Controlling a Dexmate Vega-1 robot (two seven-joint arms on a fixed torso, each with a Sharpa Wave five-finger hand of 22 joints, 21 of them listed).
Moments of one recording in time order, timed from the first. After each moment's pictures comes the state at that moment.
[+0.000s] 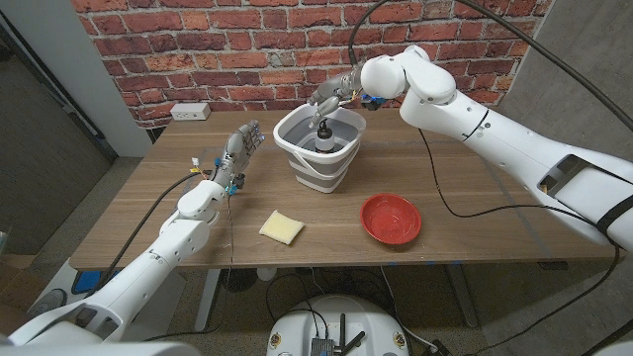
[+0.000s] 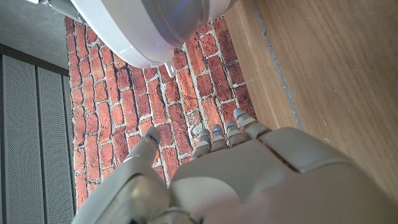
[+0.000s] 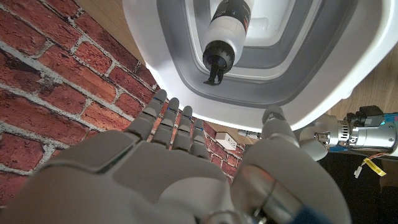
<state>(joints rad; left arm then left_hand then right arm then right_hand) 0.89 0.57 0.34 -1.35 -0.65 -0.34 -0.08 0.06 0.09 0.60 0.00 0.18 0.00 0.04 0.18 0.17 -0.02 0.00 0.19 0.17 -0.02 0.00 0.18 0.17 0.08 -0.03 0.18 0.16 -0.12 -0.57 -0.96 -1.85 -0.71 -0.31 0.85 0.36 -0.01 0.37 -0.17 0.23 0.09 0.04 0.23 0.19 0.20 0.06 0.24 0.23 0.16 0.05 0.31 0.30 0.26 0.09 0.24 0.18</state>
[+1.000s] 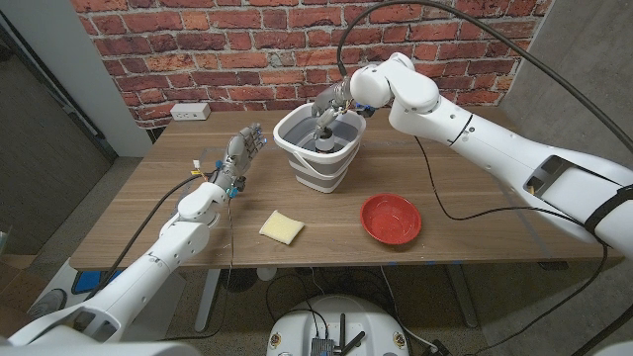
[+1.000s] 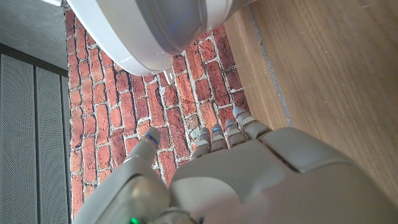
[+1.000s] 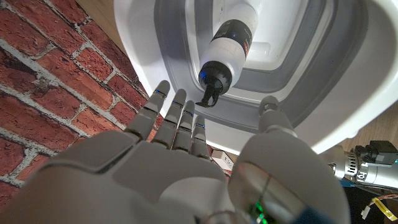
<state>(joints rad) 0.91 0.58 0.34 -1.37 -0.67 -0.33 -0.09 0.05 0.09 0.61 -0.01 0.18 0.02 0.03 0.18 0.17 -0.01 0.00 0.19 0.17 -0.01 0.00 0.18 0.17 0.10 -0.04 0.19 0.16 -0.12 -0.52 -1.00 -1.80 -0.83 -0.29 0.90 0.46 -0.01 0.39 -0.17 0.23 0.13 0.03 0.24 0.19 0.29 0.02 0.26 0.25 0.30 -0.04 0.41 0.36 0.37 0.06 0.27 0.19</state>
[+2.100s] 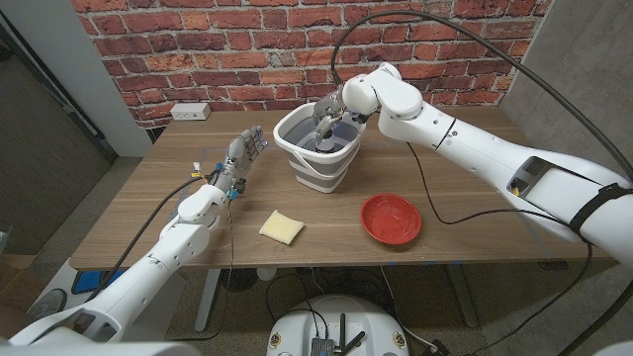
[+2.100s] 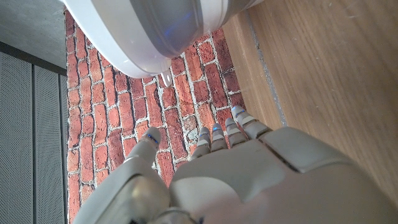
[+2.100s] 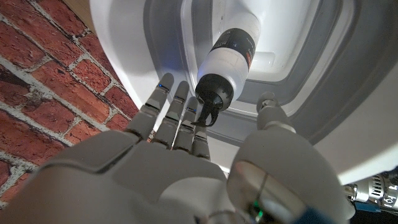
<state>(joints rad) 0.91 0.57 0.34 -1.36 -0.68 -0.33 -0.10 0.05 0.09 0.62 -0.01 0.18 0.02 0.03 0.18 0.17 0.01 0.01 0.19 0.17 0.01 0.01 0.18 0.17 0.11 -0.04 0.19 0.16 -0.11 -0.47 -1.04 -1.70 -0.88 -0.30 0.89 0.53 -0.01 0.40 -0.18 0.22 0.19 0.02 0.25 0.20 0.36 -0.01 0.29 0.26 0.39 -0.04 0.48 0.42 0.48 0.03 0.32 0.20</state>
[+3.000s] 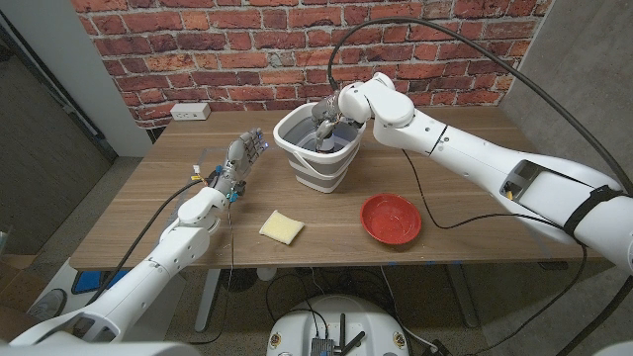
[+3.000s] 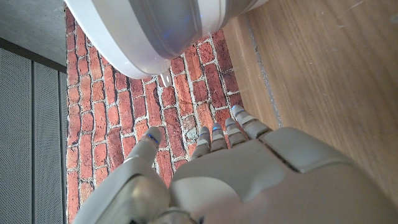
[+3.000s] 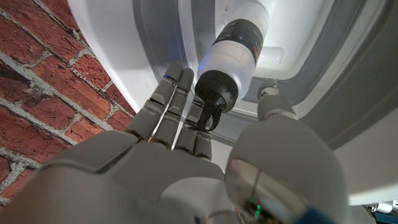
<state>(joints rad) 0.93 0.57 0.34 -1.37 -0.69 -0.33 -0.10 0.05 0.09 0.63 0.00 0.18 0.04 0.04 0.18 0.17 0.02 0.01 0.19 0.17 0.01 0.01 0.18 0.17 0.13 -0.04 0.19 0.16 -0.12 -0.44 -1.07 -1.66 -0.92 -0.32 0.82 0.66 -0.05 0.39 -0.18 0.18 0.40 -0.02 0.33 0.21 0.54 -0.08 0.34 0.30 0.57 -0.05 0.59 0.48 0.67 -0.06 0.41 0.20</state>
